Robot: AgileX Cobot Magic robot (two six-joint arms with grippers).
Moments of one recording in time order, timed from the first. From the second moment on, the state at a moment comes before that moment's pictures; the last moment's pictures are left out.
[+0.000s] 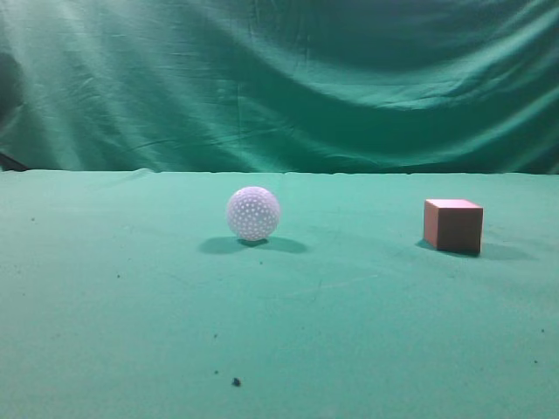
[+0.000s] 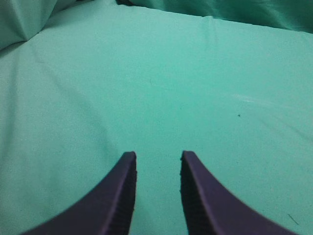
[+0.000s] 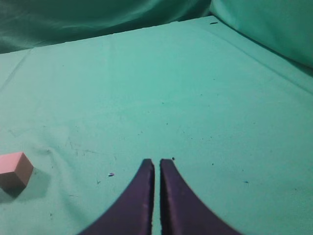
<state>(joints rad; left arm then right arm) 0.05 -0.02 0.02 0.15 0.37 -0.28 -0.04 -0.01 0.03 -0.02 0.39 0.16</state>
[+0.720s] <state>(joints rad) 0.05 -0.02 0.02 0.15 0.37 -0.28 -0.04 -0.01 0.03 -0.02 0.39 0.16</state>
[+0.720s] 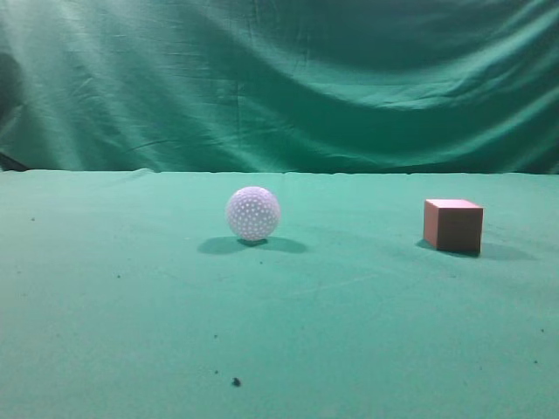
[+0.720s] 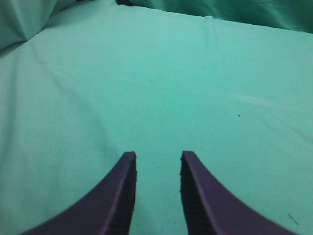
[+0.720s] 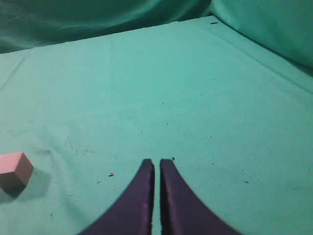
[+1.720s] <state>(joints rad) 0.05 -0.02 0.02 0.15 0.37 -0.28 -0.04 0.36 -0.45 0.16 0.45 0.02</state>
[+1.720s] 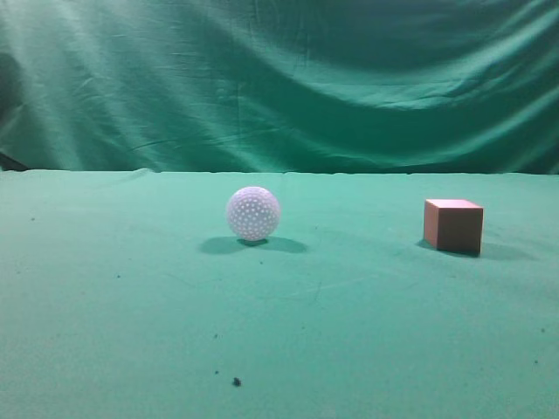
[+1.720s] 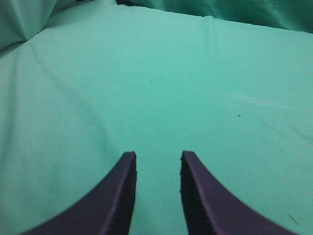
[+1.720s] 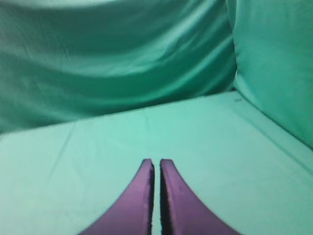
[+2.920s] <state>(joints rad) 0.05 -0.02 0.02 0.15 0.37 -0.28 0.46 1.52 -1.08 0.04 1.06 -0.02</state>
